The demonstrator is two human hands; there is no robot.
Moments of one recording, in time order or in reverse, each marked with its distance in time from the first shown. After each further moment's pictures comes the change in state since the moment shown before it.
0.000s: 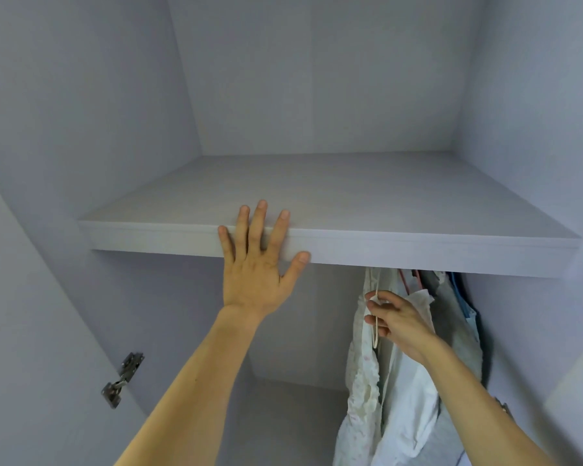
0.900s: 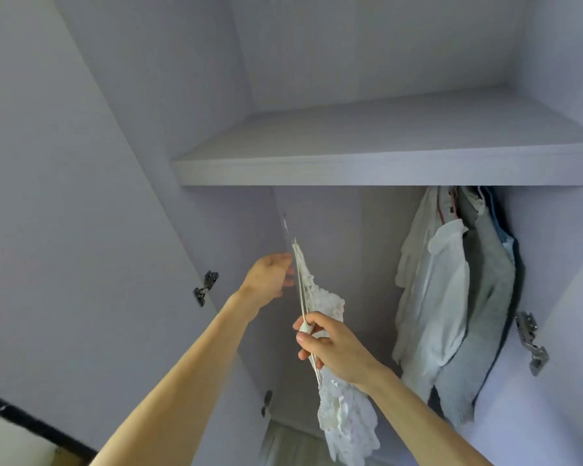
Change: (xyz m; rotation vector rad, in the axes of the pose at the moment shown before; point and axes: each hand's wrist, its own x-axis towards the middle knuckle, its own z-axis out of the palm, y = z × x) left_hand -0.125 0.004 -0.104 -0.858 -0.671 -0.981; right_hand -0.199 0.054 0.138 -0.265 -0.504 -0.159
